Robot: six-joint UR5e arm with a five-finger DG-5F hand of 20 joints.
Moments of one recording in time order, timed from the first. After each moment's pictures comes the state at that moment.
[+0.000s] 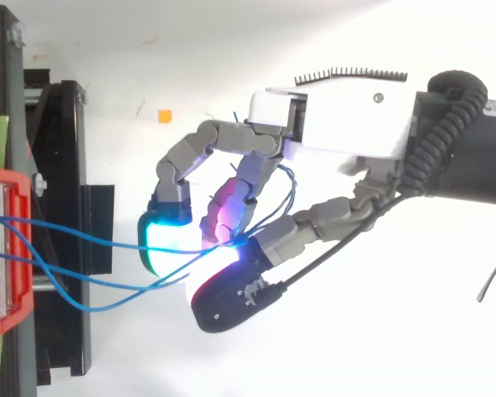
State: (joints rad) arm 0.13 -2.23 -1.14 -3.09 -1.35 -0.18
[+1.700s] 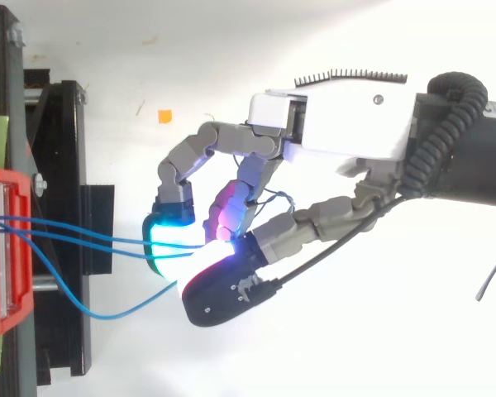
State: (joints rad) arm 0.13 -2.23 -1.14 -3.09 -1.35 -0.18
